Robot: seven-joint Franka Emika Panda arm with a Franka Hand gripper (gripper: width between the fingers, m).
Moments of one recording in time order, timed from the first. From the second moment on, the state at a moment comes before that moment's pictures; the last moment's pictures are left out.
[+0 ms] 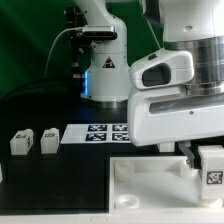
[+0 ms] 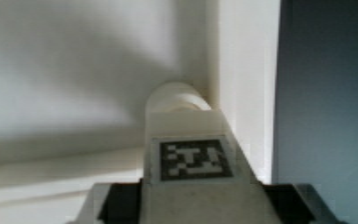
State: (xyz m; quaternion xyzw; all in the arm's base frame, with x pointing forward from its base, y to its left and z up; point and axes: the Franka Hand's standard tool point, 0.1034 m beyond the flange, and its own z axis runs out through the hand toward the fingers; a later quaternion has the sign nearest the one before) arm 0.630 0.116 0.081 -0.99 0.08 0.00 0.07
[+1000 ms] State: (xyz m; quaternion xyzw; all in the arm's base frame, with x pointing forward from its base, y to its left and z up) arm 0.627 0.125 0.078 -0.75 0.66 0.03 0.09
